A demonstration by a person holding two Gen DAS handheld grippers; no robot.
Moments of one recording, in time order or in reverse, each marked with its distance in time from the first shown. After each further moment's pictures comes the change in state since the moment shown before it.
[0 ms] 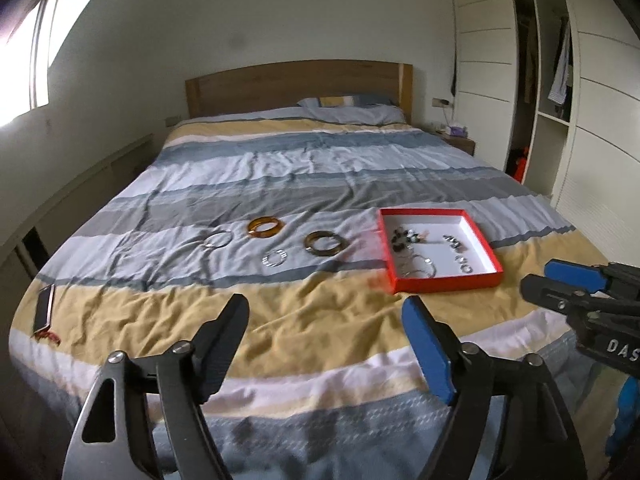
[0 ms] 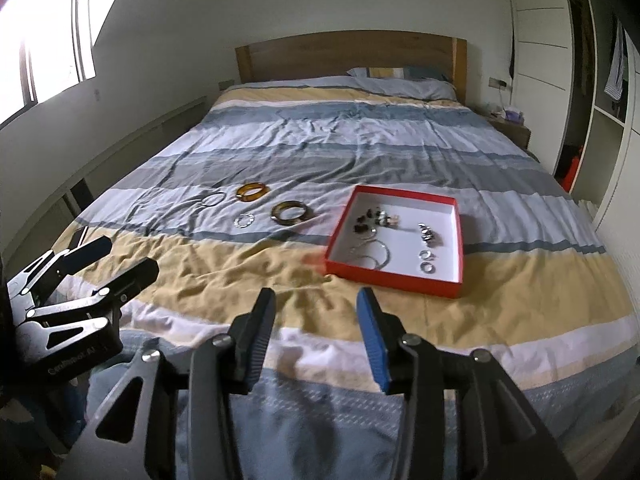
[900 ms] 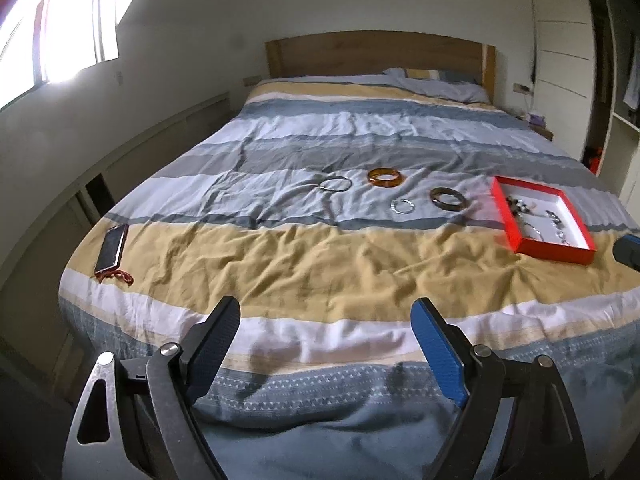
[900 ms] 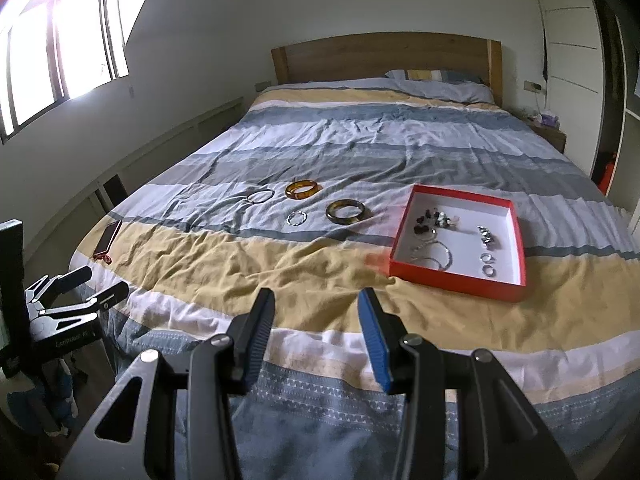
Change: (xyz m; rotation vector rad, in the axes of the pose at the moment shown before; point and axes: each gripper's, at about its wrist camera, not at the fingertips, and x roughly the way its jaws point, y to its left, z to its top) left arm -0.003 0.118 -0.052 -0.116 0.112 0.245; right arm 0.034 0.036 -0.005 -0.025 -0.009 0.123
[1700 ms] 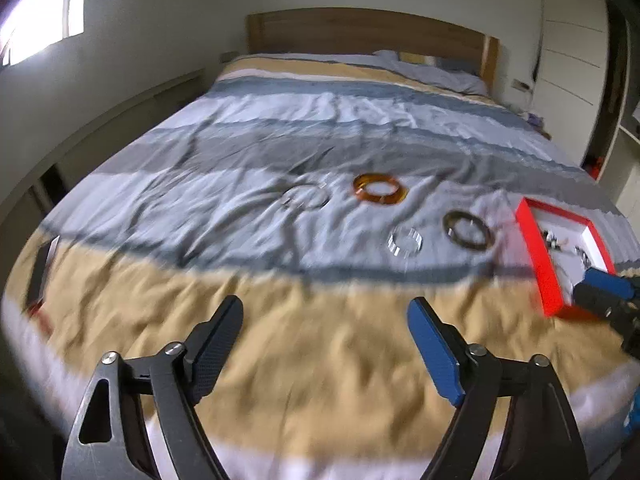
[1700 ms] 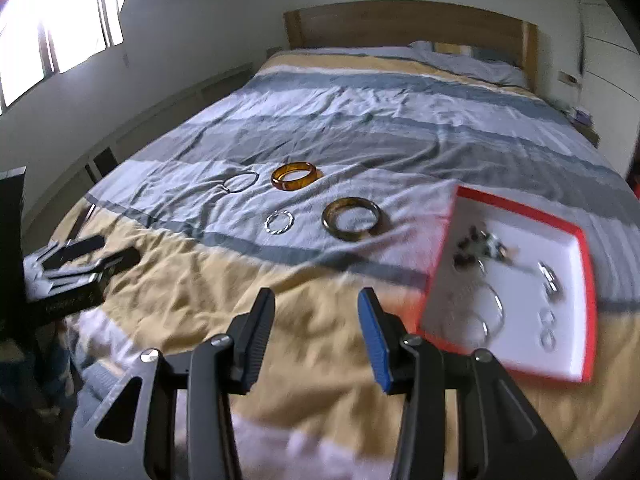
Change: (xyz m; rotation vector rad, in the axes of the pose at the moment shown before) left arm 0.171 -0.021 0.085 -0.013 0.063 -0.132; right arm 0.176 -0.027 0.064 -0.082 0.133 0.051
